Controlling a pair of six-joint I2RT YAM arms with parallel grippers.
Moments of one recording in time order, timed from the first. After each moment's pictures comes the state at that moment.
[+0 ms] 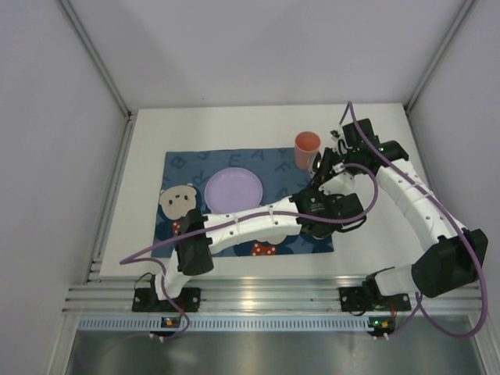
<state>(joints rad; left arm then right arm) -1.32 2.09 2.07 -1.12 -0.84 -0.51 0.33 1.37 1.30 -0.95 -0.43 0.58</state>
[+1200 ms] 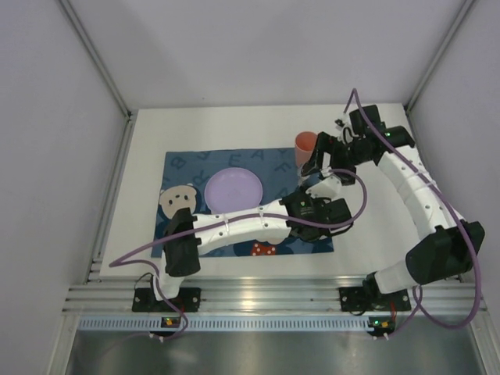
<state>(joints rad) -1.32 2.00 1.90 -1.12 -0.91 -0.52 0.29 1.45 1.45 -1.05 -0.46 0.52</state>
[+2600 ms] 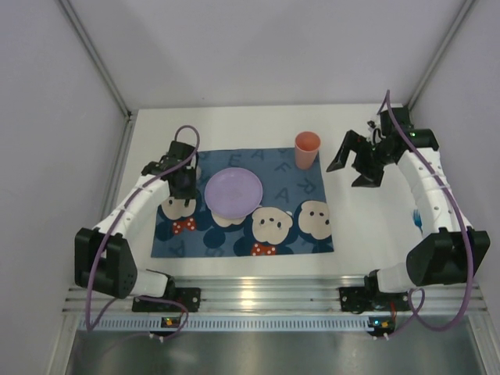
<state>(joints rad) -0.26 1.37 1.07 -0.76 -0.15 -0.26 0.05 1.42 1.43 -1.12 -0.40 0.46</state>
